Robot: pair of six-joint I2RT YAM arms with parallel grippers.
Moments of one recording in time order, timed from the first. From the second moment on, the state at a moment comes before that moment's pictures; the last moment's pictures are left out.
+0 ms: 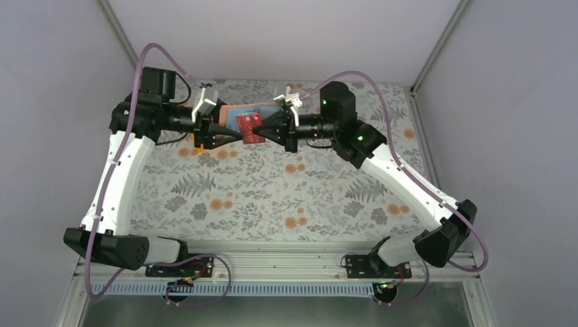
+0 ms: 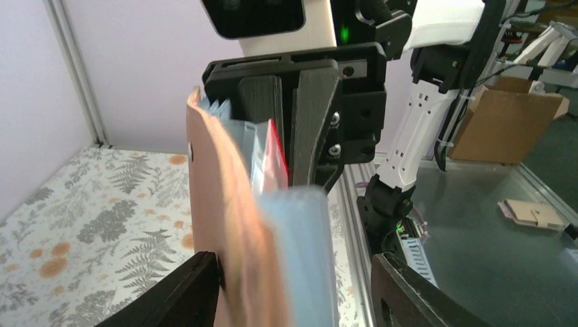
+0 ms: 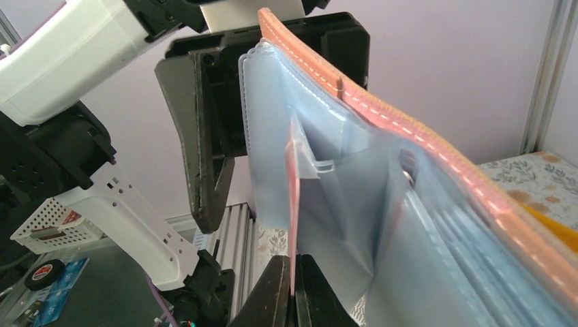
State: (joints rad) left arm -0.17 1.34 1.64 -1.11 1.34 0.71; right arm 0.72 1.39 1.45 -0.23 -0.81 0.08
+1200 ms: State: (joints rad) left arm -0.17 1.34 1.61 -1.12 1.31 0.72; right arm 0.69 1.38 1.39 -0.23 -0.80 0.05
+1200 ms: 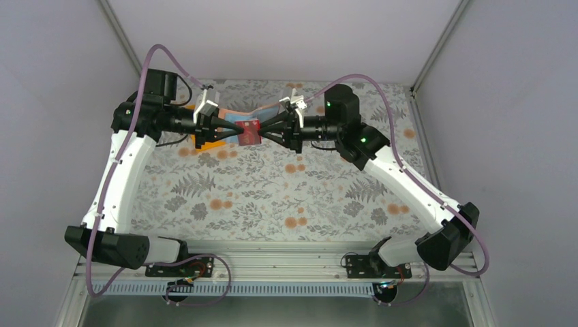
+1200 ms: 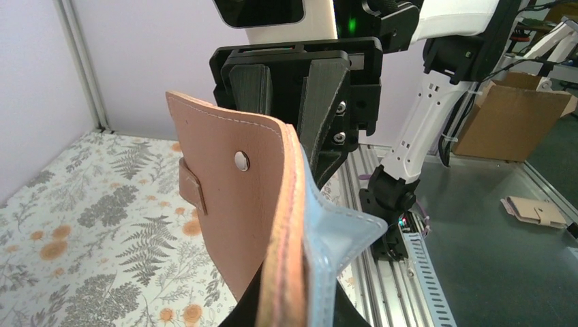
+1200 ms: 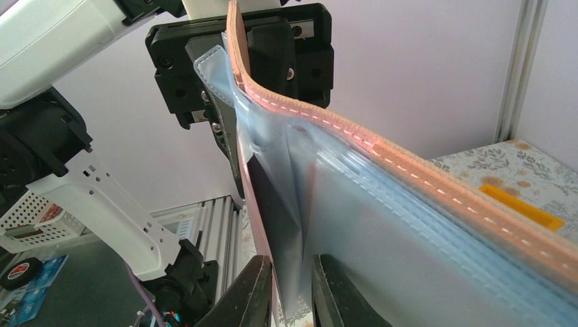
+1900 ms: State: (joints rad) left arm -0.16 1.34 1.61 -1.14 1.32 0.74; right arm 0.69 1.41 1.41 -0.21 -0.91 0.04
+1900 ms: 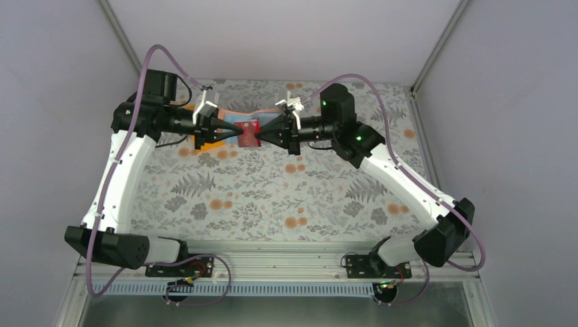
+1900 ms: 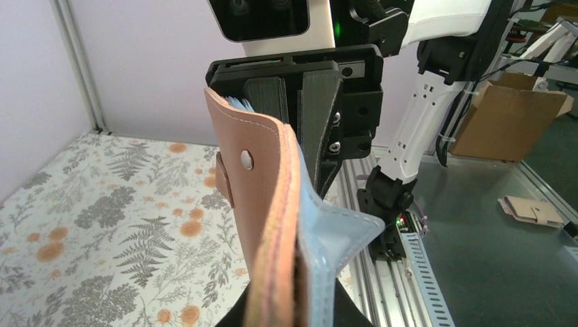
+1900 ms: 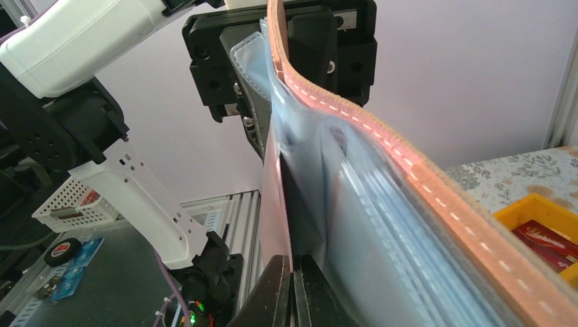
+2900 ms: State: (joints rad) left arm -0.17 1.34 1.59 -1.12 1.34 0.73; right arm 0.68 1.35 1.39 -0.30 -0.82 0.00
